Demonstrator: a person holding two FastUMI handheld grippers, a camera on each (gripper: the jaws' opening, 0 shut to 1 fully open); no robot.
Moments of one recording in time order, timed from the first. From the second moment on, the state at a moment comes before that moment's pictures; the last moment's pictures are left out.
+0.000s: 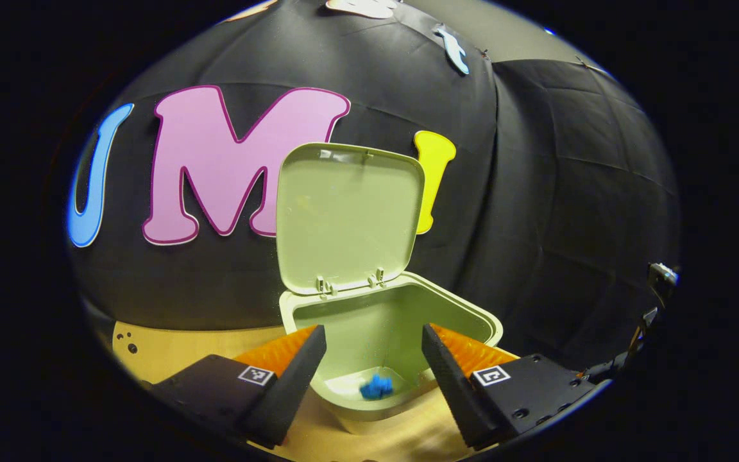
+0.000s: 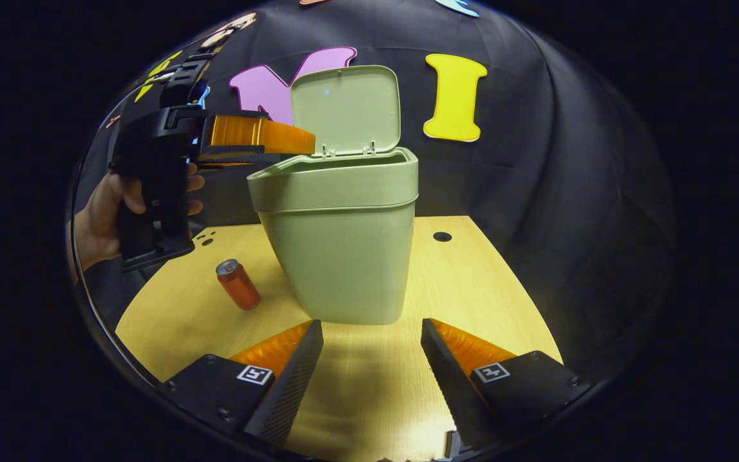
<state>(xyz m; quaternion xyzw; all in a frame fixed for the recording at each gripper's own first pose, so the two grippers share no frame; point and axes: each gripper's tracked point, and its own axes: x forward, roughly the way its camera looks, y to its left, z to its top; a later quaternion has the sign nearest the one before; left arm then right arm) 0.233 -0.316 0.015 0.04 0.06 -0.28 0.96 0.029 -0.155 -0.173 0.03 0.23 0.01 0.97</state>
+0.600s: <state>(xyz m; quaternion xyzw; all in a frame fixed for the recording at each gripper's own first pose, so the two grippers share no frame) 0.182 -0.143 0.015 0.03 0.03 -0.10 0.99 0.032 -0.085 -0.185 0.00 0.24 0.09 0.97</state>
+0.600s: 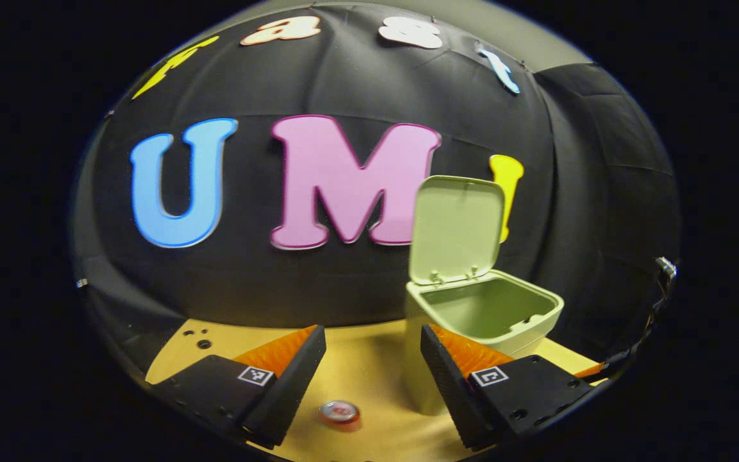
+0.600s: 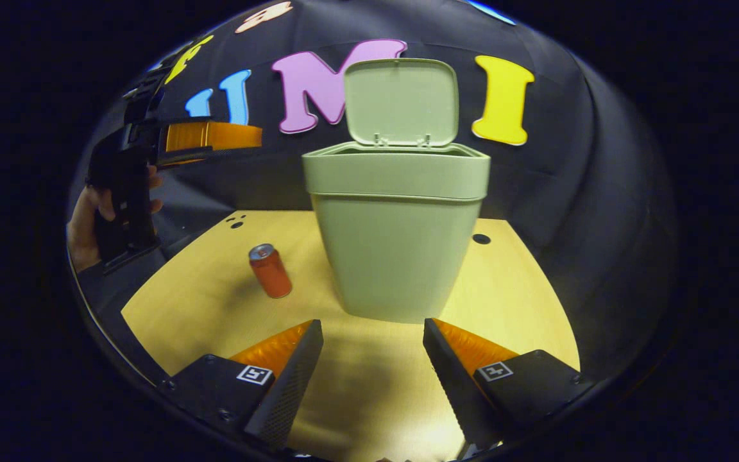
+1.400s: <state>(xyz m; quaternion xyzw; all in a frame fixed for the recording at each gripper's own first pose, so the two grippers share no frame) 0.046 0.039 -0.083 0.00 0.13 0.07 0.99 0.114 0.093 -0.226 -0.02 0.25 0.21 0.95</state>
